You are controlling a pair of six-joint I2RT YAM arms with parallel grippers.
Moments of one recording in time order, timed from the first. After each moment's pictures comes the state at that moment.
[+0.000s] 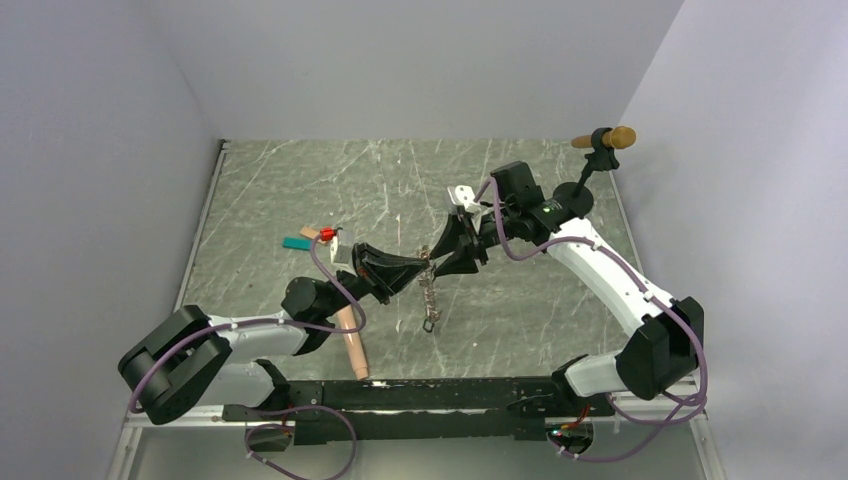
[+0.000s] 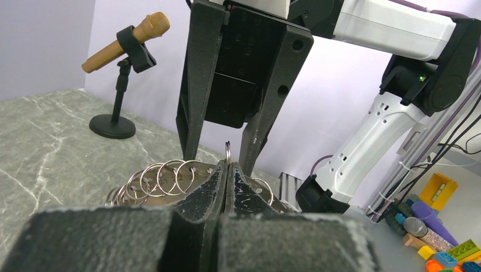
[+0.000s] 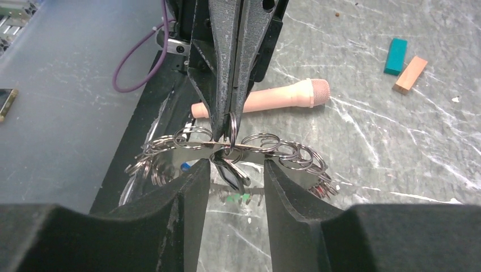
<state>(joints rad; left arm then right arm) -0.79 1.27 0.31 1.46 0.36 -0.59 0.50 1.38 1.23 -0.70 -1.22 -0.74</state>
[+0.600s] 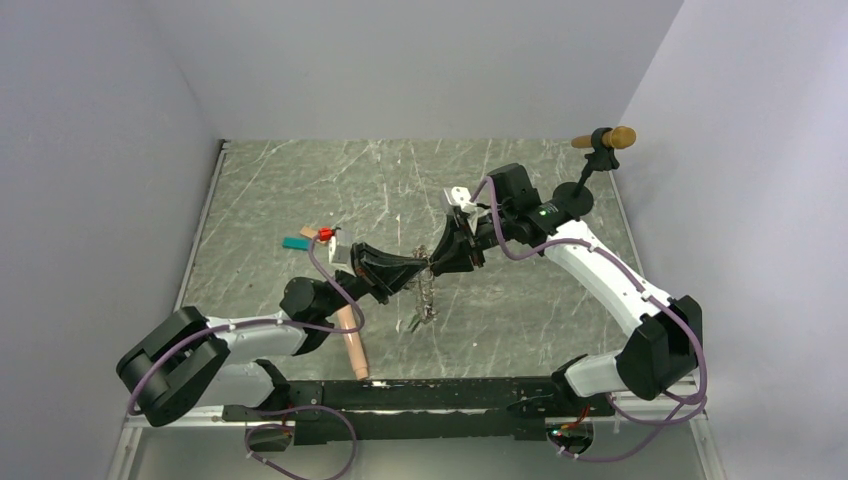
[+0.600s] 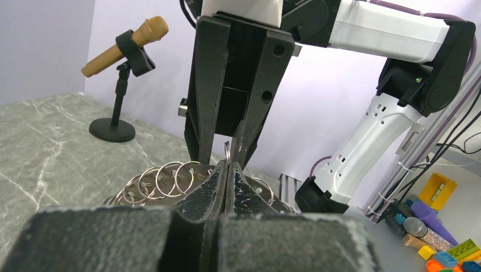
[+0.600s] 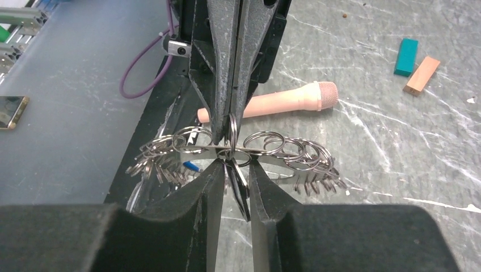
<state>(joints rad) -0.79 1.26 0.31 1.46 0.37 -0.59 0.52 1.38 1.20 -0.63 -1.22 -0.66</state>
